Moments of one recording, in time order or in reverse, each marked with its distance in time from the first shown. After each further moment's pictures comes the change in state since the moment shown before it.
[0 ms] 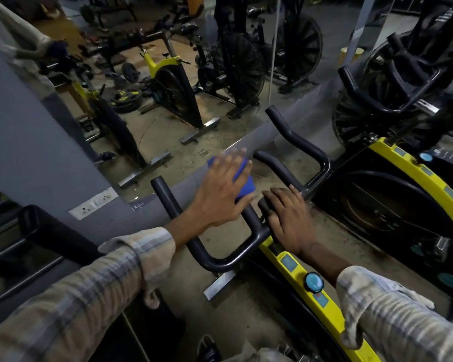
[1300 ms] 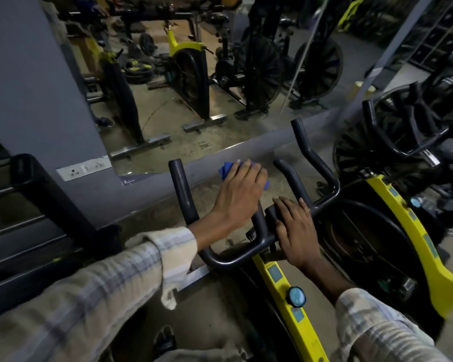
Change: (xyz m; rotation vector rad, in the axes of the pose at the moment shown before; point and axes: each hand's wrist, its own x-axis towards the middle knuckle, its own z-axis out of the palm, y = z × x) left_hand -0.004 0.027 0.011 -0.220 0.053 -0.303; right_hand 0.002 -0.003 -0.011 -0.064 -0.023 -0.060
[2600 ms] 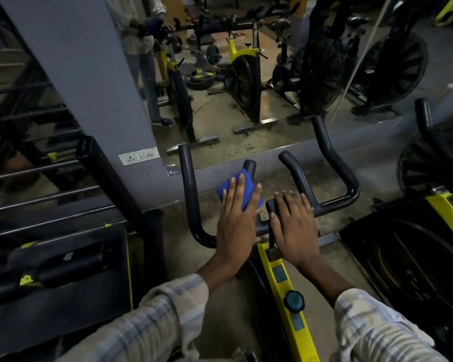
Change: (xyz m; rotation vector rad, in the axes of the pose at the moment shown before) left_hand -0.073 0.091 0.051 -0.074 0.269 -0.417; right_hand 0.000 0.028 0.004 -0.036 0.021 -0.159
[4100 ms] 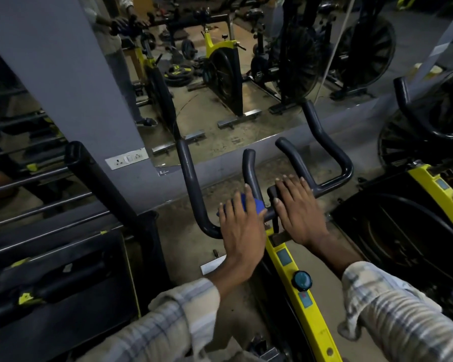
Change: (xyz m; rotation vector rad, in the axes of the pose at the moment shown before) left_hand -0.024 0.017 -0.033 0.312 -0.310 -0.186; right_hand 0.001 -0.001 -0.002 -0.049 -0.057 -0.012
